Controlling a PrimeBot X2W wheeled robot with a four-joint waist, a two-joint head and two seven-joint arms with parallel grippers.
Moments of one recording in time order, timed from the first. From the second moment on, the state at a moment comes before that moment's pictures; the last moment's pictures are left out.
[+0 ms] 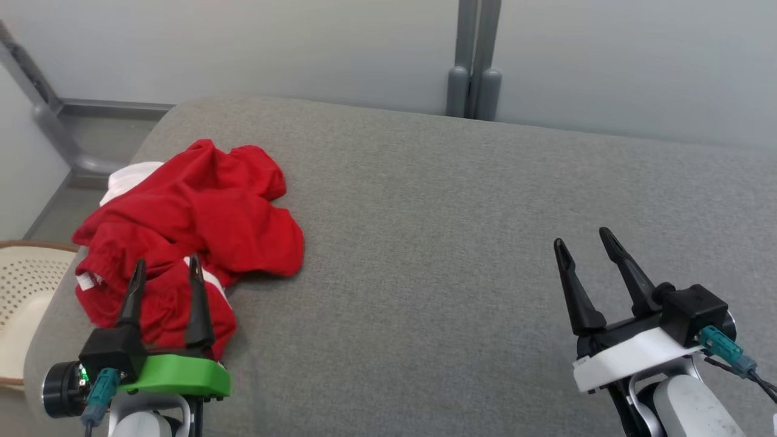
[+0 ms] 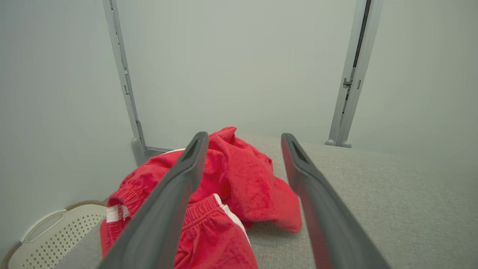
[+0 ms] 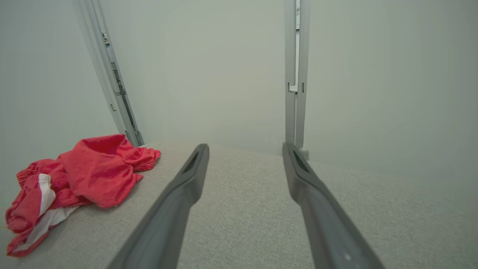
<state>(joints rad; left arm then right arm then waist) -0.10 0.05 0.03 0.20 -0.13 -0.05 -0.26 -0.09 -0.17 0.17 0.09 0.28 0.13 -0.26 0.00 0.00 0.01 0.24</state>
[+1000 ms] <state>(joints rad) -0.19 0.06 0.10 0.26 -0.21 -0.05 -0.18 -0.13 -0.21 0.26 0.05 0.32 0.13 -0.26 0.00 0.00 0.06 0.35</state>
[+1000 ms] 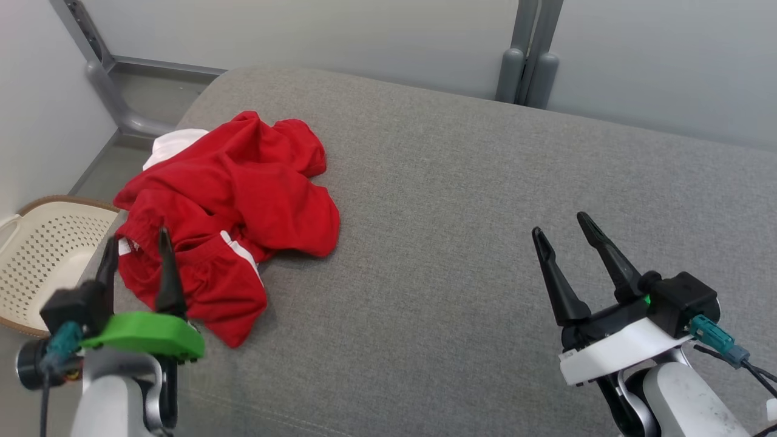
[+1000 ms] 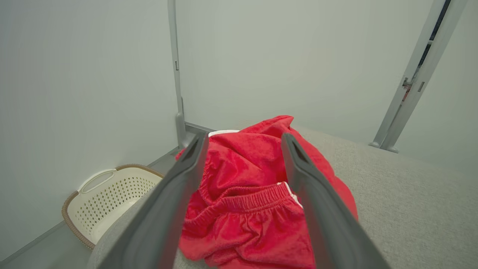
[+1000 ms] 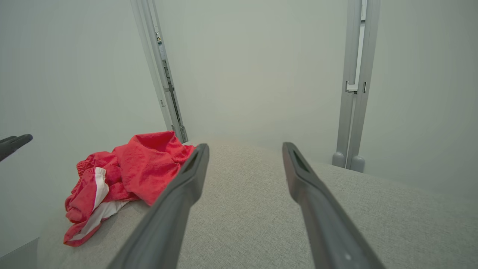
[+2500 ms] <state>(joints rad) -0.84 0.42 0.05 0.78 -0.35 -0.10 0.59 -0.31 -0.21 0.42 -0.01 0.38 0.13 -0.26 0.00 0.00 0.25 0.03</state>
